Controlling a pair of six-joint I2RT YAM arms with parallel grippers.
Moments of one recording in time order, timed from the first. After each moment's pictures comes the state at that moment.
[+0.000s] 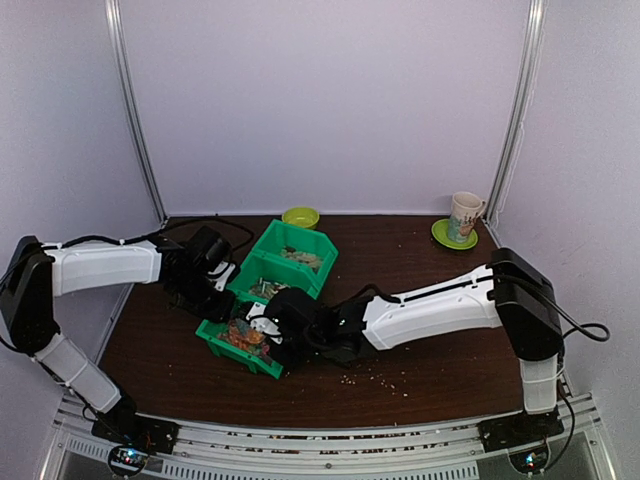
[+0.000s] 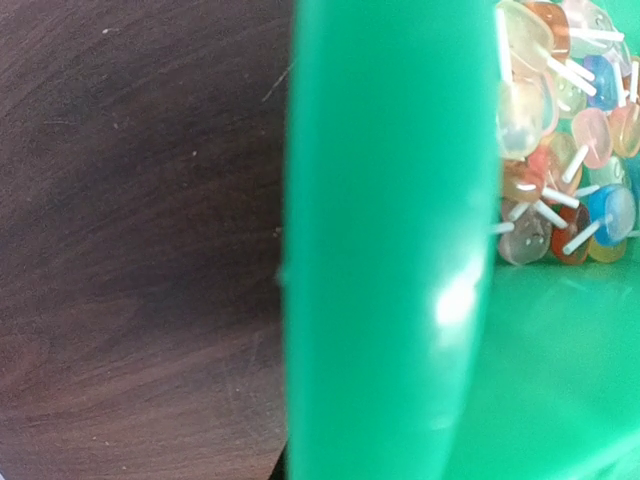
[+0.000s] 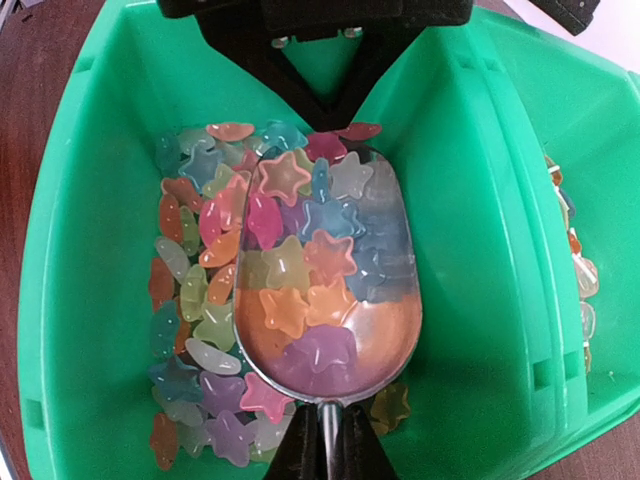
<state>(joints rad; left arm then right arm) -0.59 1.52 0.99 -0.69 -0.01 -0.27 1.24 2.07 1.46 -0.14 0.25 -0.06</state>
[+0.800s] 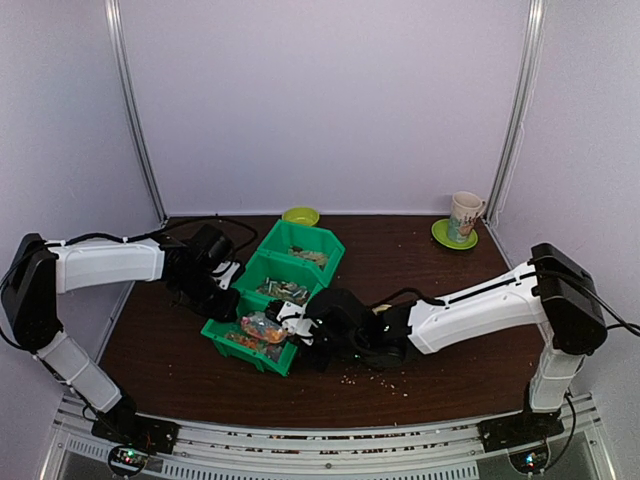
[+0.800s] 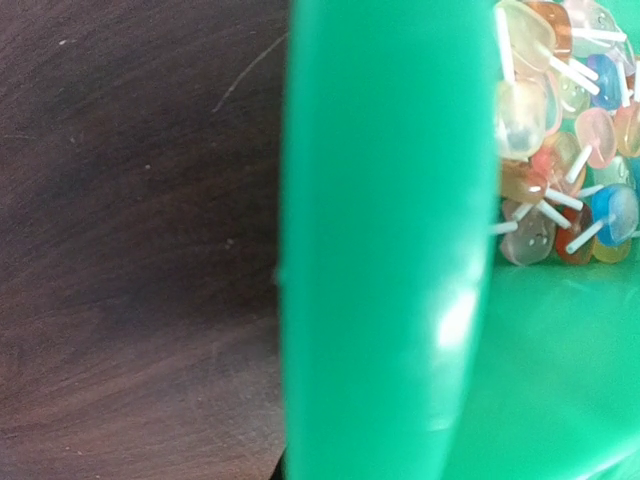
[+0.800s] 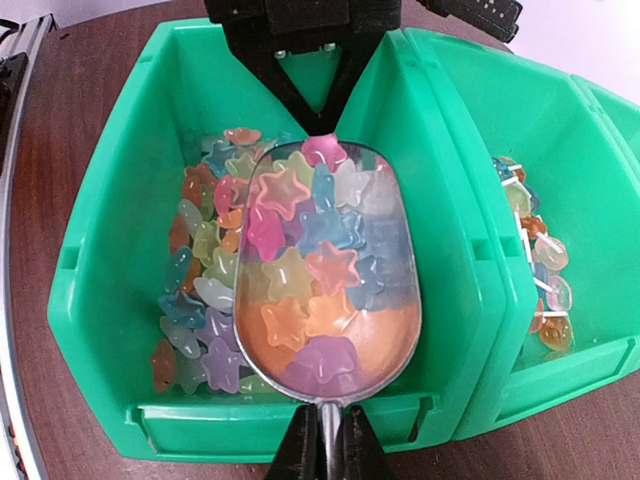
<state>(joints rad) -0.59 1.55 1.01 -0.68 0.06 -0.28 1.22 1.85 1.14 0.07 0.21 -0.09</state>
